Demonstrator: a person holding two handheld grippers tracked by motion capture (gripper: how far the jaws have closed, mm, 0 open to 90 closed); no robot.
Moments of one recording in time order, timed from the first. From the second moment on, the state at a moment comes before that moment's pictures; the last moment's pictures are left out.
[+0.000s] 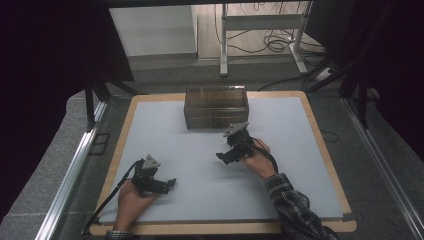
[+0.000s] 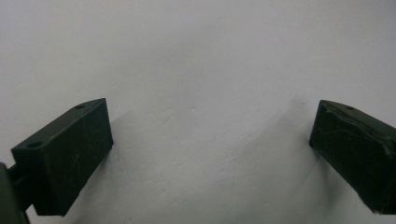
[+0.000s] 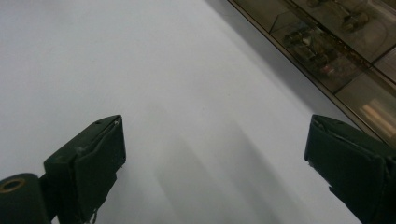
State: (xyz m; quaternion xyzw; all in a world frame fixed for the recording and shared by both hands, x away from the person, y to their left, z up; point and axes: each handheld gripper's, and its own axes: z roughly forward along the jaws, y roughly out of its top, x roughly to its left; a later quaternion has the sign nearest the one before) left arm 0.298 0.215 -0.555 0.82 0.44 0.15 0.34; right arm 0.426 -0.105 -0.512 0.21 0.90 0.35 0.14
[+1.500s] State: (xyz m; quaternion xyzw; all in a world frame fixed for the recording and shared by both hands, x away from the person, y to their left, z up) left arm 0.298 0.215 -0.555 0.82 0.44 0.15 0.34; right arm 0.396 -0.139 -0.504 0.22 0.90 0.35 0.15
